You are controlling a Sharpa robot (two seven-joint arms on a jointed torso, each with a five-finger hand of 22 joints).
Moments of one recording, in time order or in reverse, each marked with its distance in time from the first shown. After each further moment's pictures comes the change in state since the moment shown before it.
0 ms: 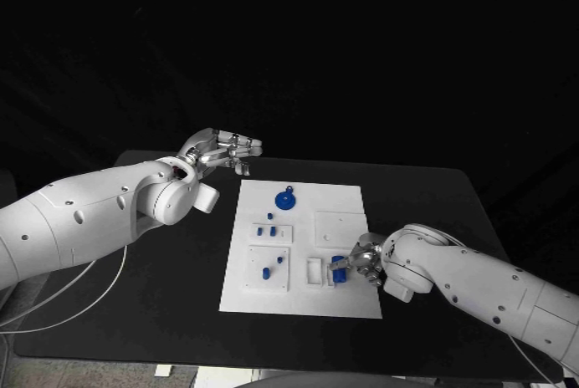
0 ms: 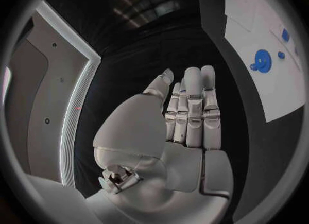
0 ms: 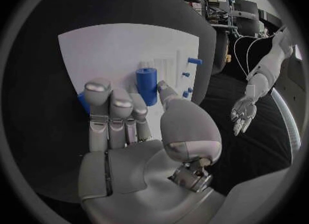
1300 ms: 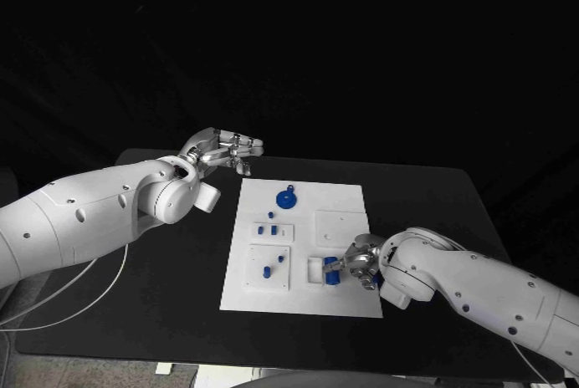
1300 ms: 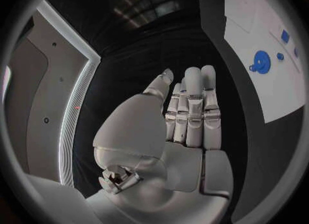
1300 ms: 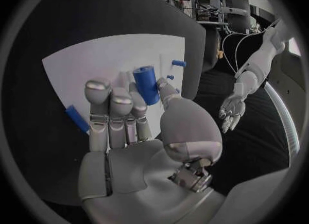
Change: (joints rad) left arm -0.001 0.000 0.000 -0.002 0.001 0.010 -0.006; left_hand 0.000 0.000 -0.004 0.004 0.000 -0.007 0.000 0.000 0.000 -0.004 0.004 0.000 0.000 0.000 0.000 0.000 0.002 -0.007 0.007 0.000 -0.010 0.006; right arm -0.013 -0.046 0.000 0.141 0.058 -0.081 -0.022; right_hand -0.002 0.025 0.004 -0.036 0.025 0.094 -0.028 -0.011 -0.027 0.001 -0.013 -0.029 -0.027 0.002 -0.003 -0.024 -0.004 -0.002 0.000 0.000 -0.008 0.016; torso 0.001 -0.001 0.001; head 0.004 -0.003
